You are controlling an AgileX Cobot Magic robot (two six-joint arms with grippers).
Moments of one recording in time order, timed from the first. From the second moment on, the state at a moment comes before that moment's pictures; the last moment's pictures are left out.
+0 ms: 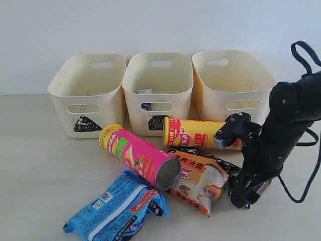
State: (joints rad) left arm -0.07 0.00 0.00 -0.04 0.28 0.04; right arm 0.31 1.89 -1.04 0.12 0.63 -0.64
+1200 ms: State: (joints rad) left arm -0.07 0.00 0.00 -0.04 0.28 0.04; right arm 0.31 1.75 -1.04 0.09 0.76 -0.62
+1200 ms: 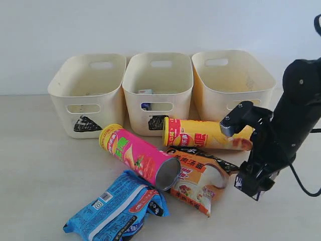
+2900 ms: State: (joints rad) left arm -0.07 0.00 0.00 -0.04 0.28 0.04; right arm 0.46 2.15 -1.76 0.38 0.21 -0.64
